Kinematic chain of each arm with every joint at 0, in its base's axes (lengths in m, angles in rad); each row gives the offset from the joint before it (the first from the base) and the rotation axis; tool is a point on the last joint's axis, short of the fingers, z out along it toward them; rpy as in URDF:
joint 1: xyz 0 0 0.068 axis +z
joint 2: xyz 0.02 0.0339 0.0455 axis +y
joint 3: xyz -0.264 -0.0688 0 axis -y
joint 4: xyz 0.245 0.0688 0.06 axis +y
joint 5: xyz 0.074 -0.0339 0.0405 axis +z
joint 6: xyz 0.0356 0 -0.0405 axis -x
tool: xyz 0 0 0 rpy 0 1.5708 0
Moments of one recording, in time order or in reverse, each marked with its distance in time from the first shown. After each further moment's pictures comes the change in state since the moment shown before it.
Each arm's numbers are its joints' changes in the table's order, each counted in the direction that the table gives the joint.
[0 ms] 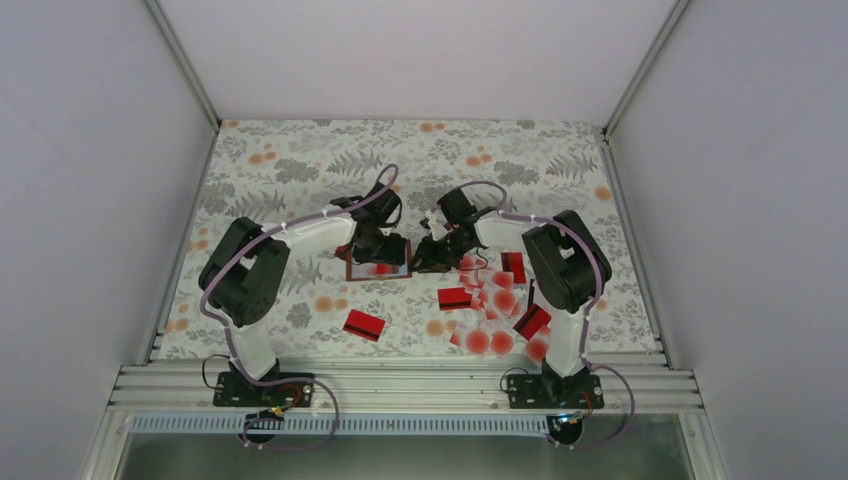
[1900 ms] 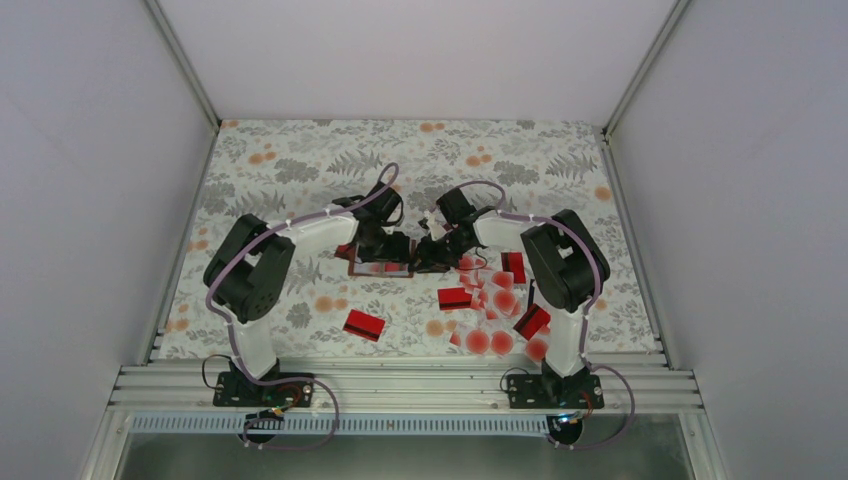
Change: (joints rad) left arm 0.003 0.030 0.006 -0.048 -0.054 0.019; right arm 0.003 0.010 0.011 0.007 0.008 0.009
